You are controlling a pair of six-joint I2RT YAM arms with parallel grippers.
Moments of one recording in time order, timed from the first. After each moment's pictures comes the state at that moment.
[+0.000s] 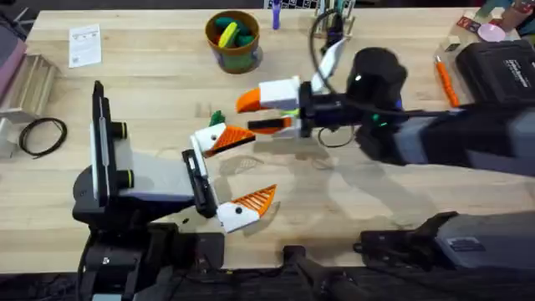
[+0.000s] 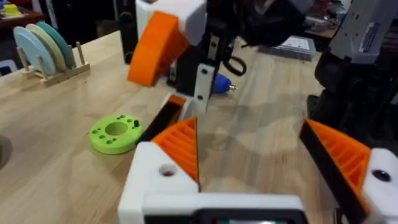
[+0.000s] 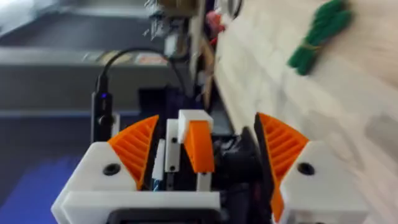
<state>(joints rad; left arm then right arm) -0.01 0.01 0.01 -0.13 1.19 0.03 0.53 1.57 0.54 0.84 -0.98 1.29</state>
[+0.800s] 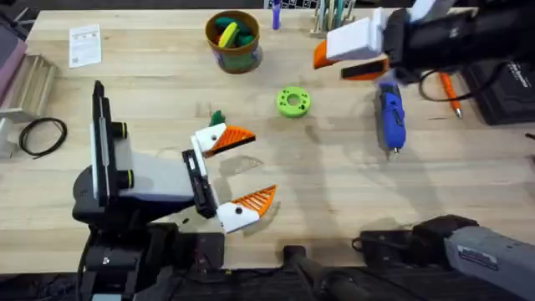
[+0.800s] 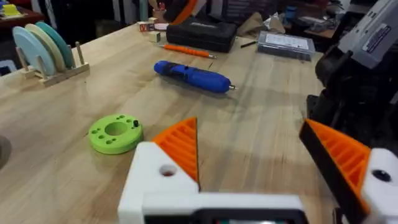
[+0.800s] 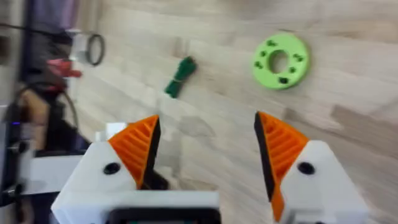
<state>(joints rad) -0.01 0.01 0.01 -0.13 1.19 0.03 0.23 1.21 1.16 -0.83 -0.60 0.36</state>
